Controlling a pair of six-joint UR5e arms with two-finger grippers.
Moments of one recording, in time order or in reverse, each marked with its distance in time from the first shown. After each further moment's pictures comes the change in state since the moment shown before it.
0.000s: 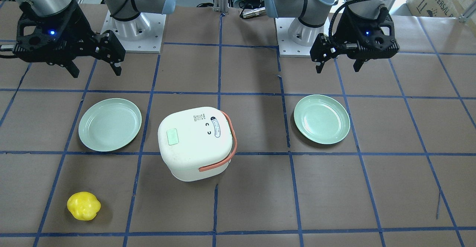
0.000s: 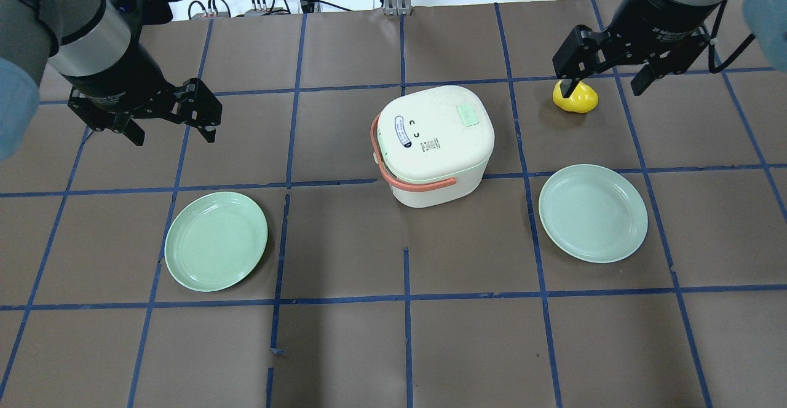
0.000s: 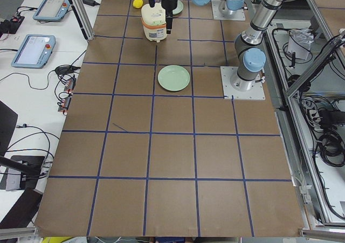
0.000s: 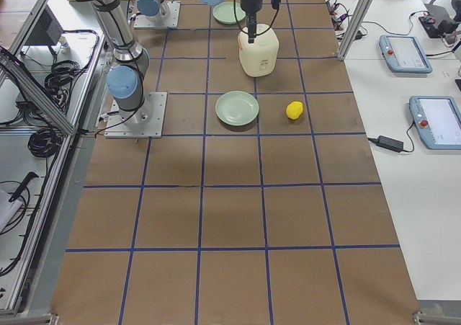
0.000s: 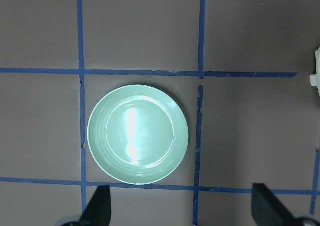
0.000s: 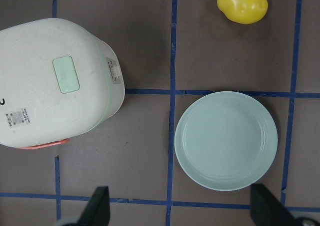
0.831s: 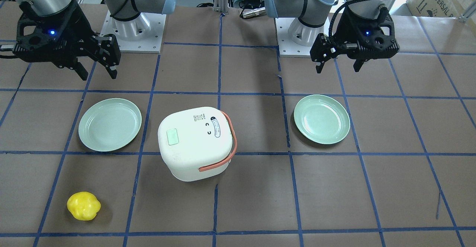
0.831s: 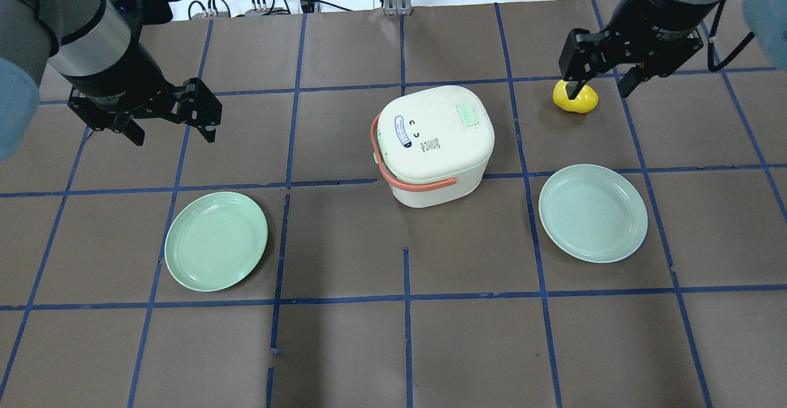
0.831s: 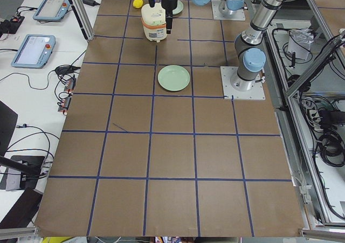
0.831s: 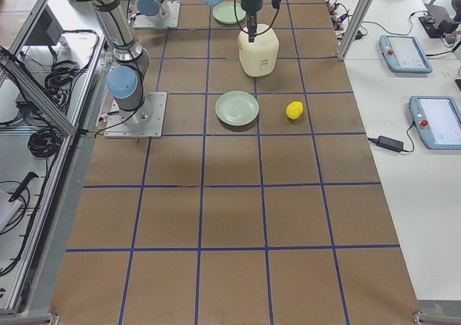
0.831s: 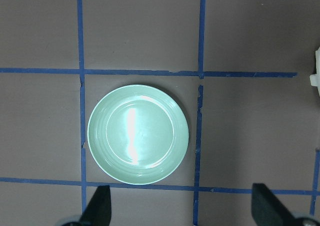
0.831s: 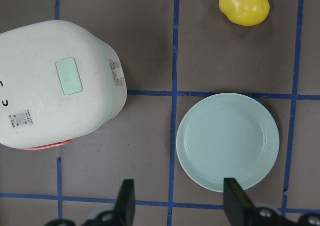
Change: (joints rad) left arm 0.000 0.000 0.000 0.001 0.000 0.000; right arm 0.001 0.002 -0.003 -0.002 0.006 0.000
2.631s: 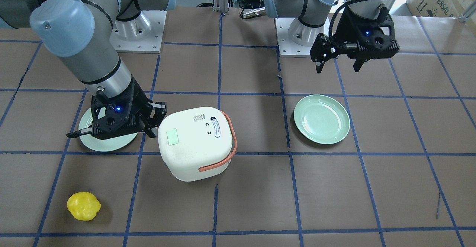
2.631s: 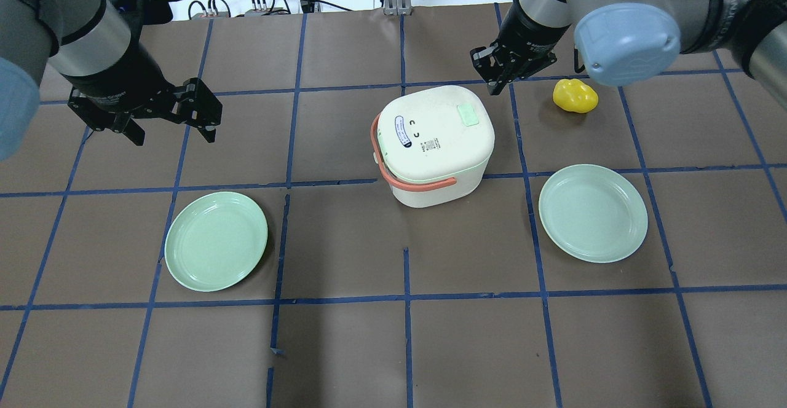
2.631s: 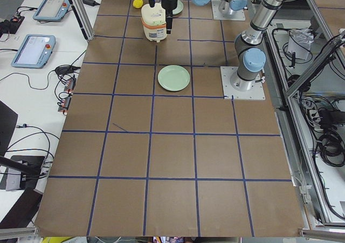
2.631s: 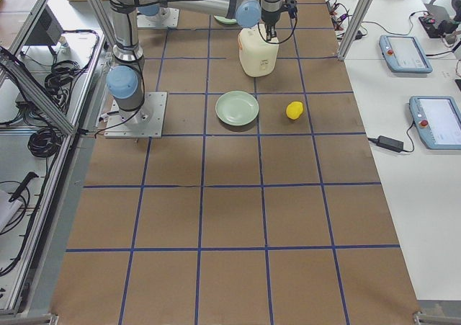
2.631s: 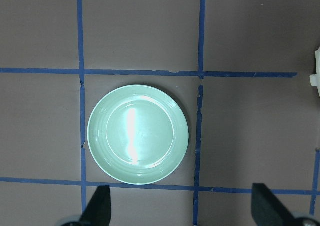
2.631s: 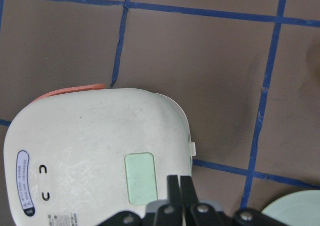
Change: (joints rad) left arm 0.000 0.000 0.000 0.000 0.000 0.000; right arm 0.141 0.262 -0.002 -0.324 0.107 0.015
